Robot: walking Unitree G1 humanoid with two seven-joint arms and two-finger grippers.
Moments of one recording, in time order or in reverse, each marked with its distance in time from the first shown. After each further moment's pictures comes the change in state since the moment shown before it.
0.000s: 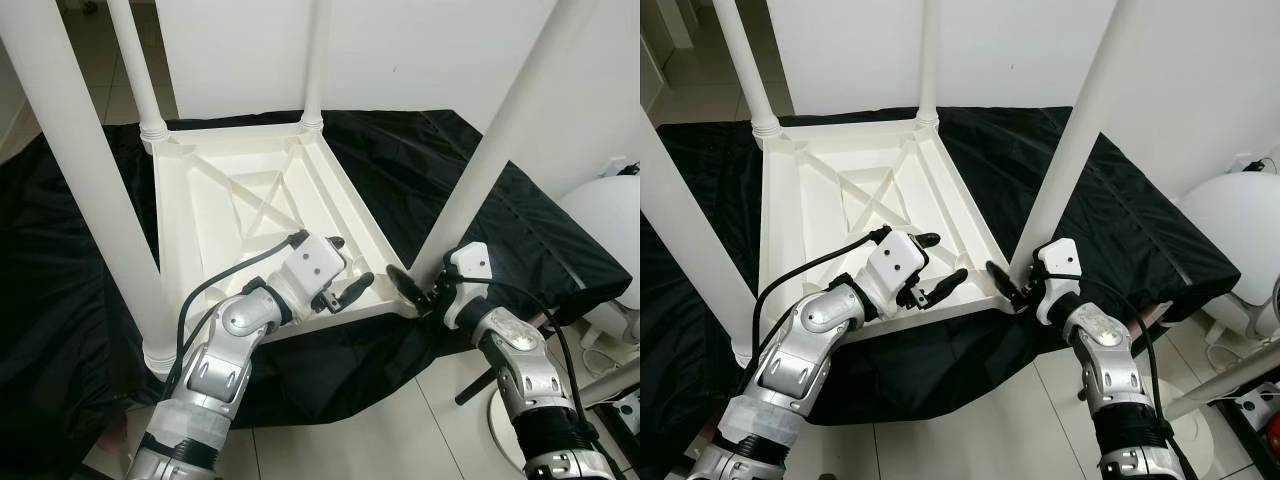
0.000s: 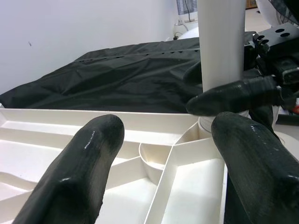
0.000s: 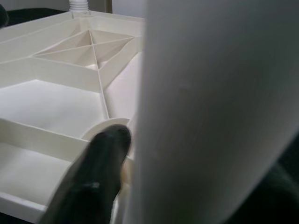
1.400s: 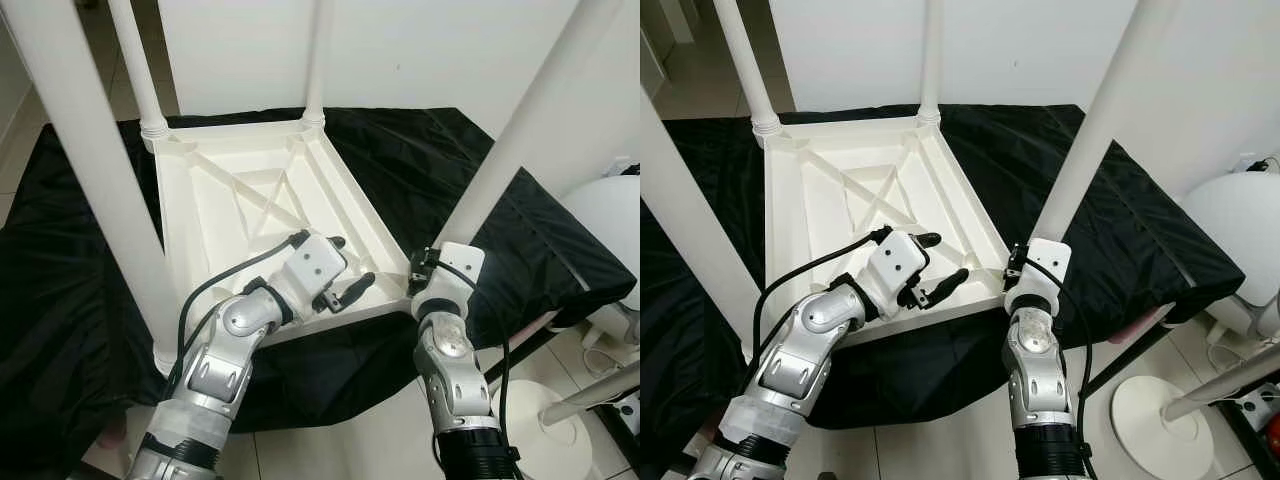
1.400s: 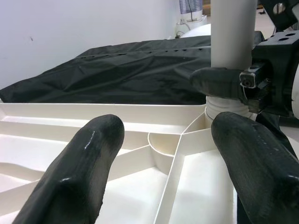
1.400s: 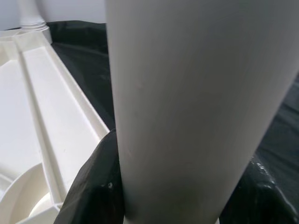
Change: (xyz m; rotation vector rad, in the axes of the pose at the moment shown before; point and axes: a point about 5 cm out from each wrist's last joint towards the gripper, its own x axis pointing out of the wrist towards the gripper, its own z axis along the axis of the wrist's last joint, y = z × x) left arm 0.000 0.000 0.001 -0.003 -0.004 0.002; right arm 0.015 0.045 0.013 0.223 0.021 -0.837
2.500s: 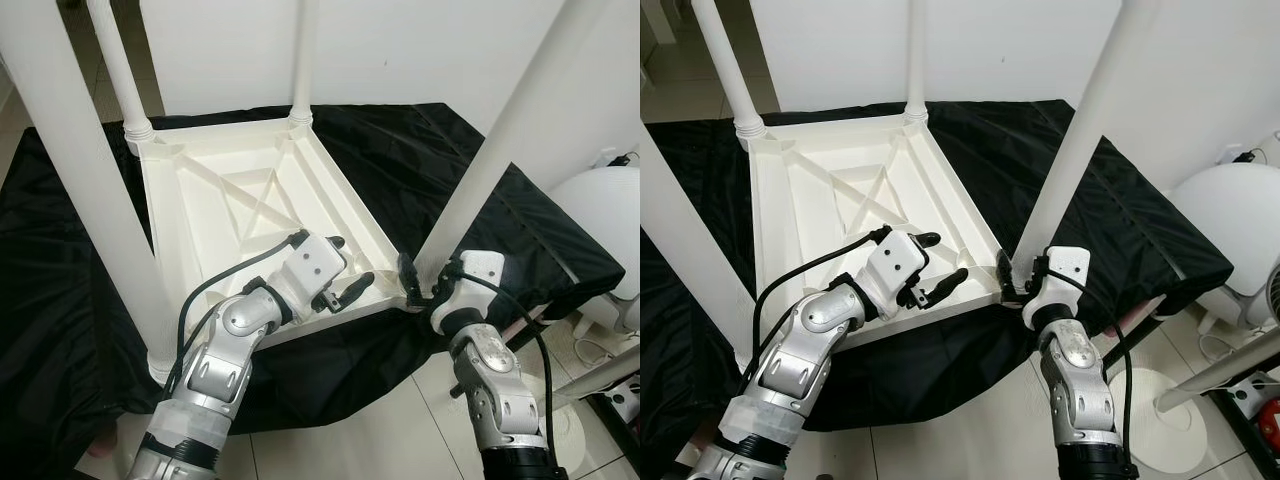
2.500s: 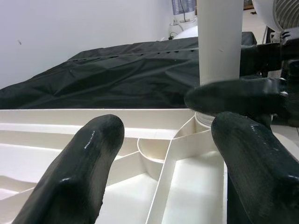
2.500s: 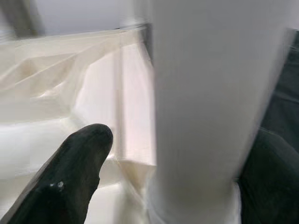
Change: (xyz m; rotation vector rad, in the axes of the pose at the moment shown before) left arm 0.000 0.000 0.000 0.002 0.002 -0.003; right arm -0.004 -0.033 0.001 -0.035 -0.011 0.499
